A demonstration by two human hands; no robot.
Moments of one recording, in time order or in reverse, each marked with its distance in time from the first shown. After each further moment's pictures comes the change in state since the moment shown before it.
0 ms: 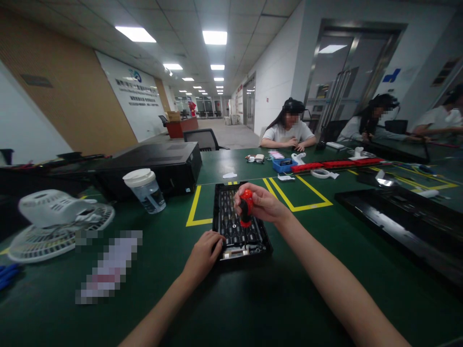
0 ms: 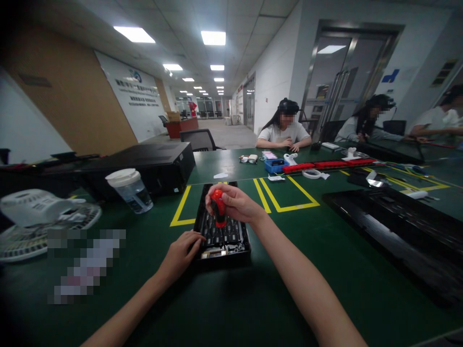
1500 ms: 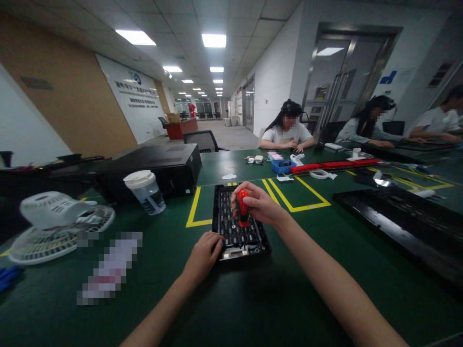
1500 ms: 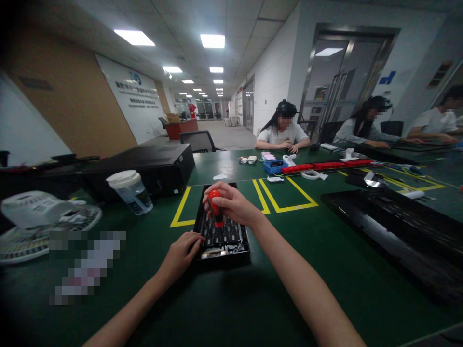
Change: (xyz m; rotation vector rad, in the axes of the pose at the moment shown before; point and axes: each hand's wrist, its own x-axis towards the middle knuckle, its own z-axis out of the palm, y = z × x) left_hand 0.001 0.003 -0.001 -0.014 -0.012 -0.009; right_hand 0.000 0.000 0.009 -0.077 0.118 0.004
